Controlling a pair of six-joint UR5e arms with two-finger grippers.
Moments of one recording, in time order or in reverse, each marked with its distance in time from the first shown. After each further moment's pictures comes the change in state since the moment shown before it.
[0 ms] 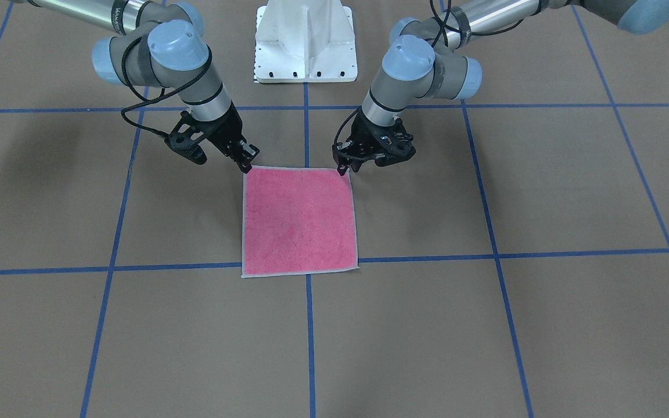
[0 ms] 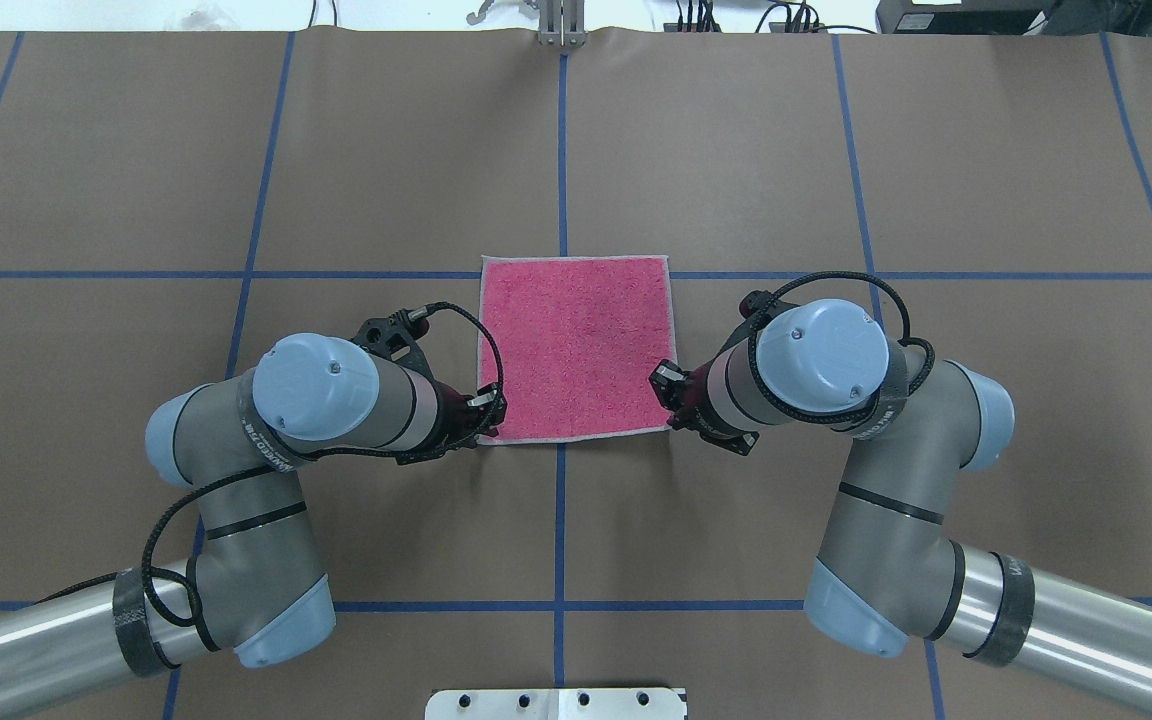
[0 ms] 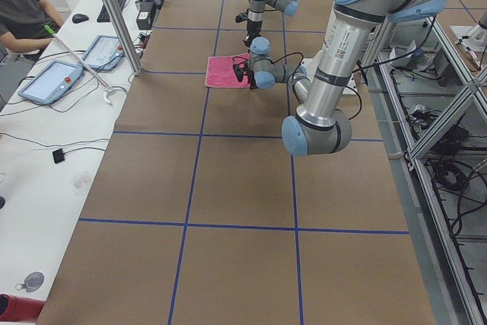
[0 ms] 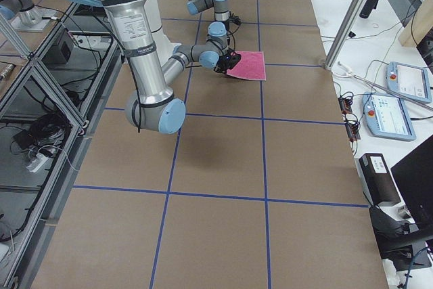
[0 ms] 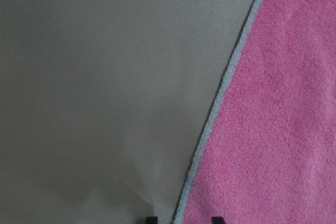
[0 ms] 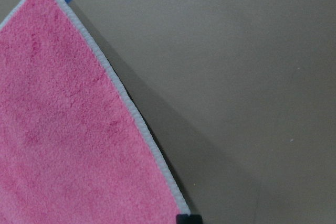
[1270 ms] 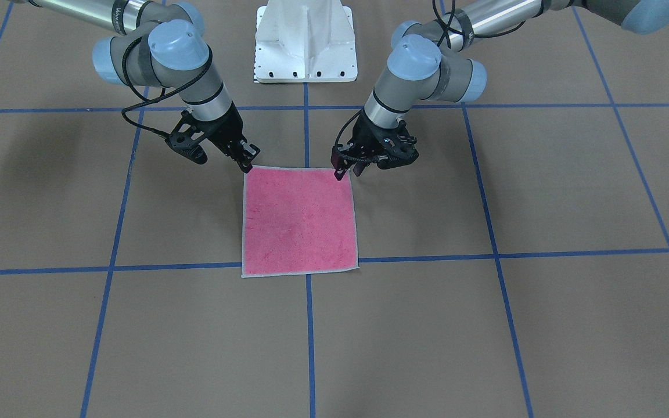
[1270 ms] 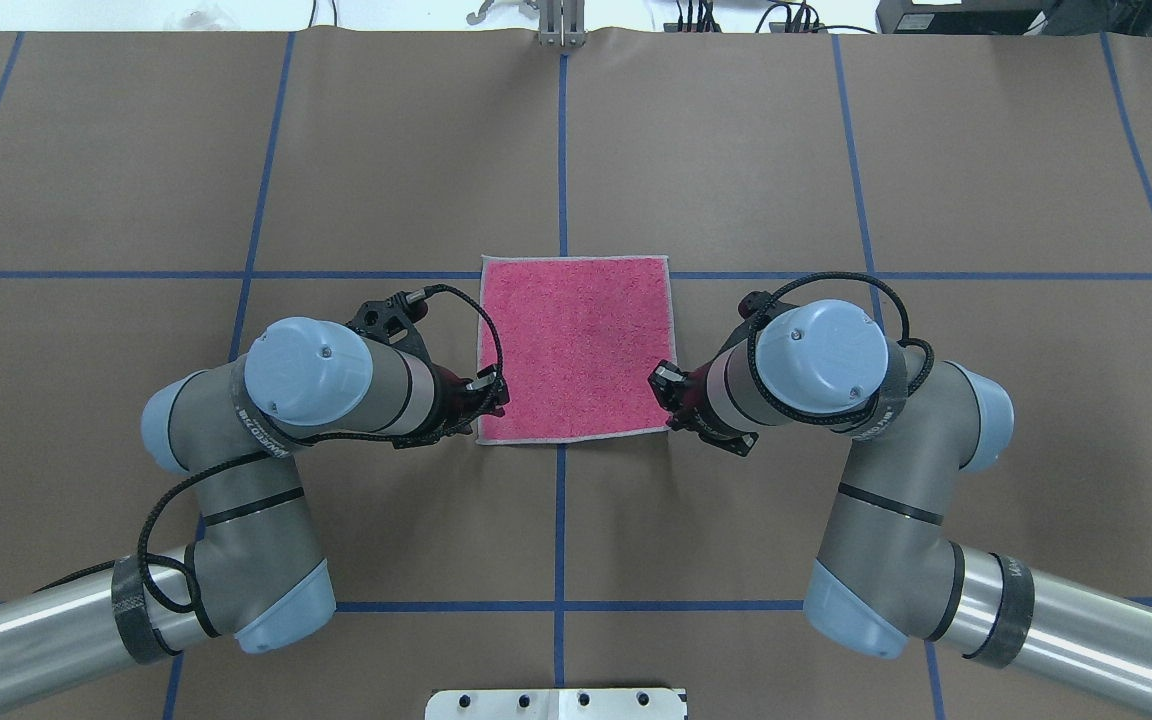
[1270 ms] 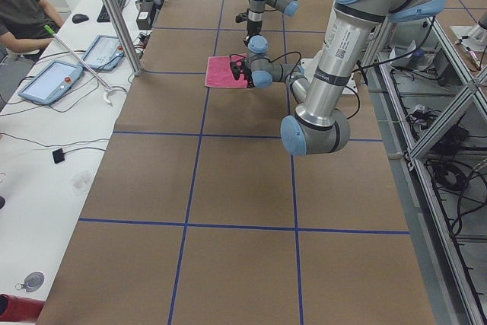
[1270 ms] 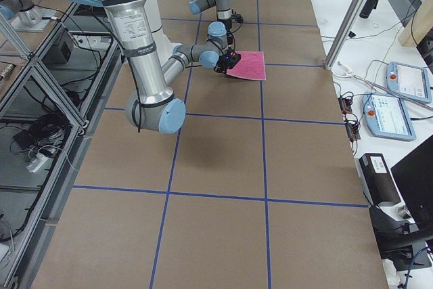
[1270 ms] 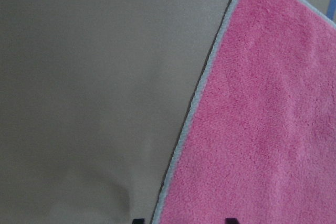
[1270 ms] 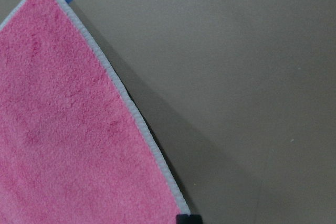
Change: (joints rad) left arm -0.019 -0.006 0.001 -0.011 0.002 0.019; right arm -0.001 0.001 0.000 0.000 0.000 0.000
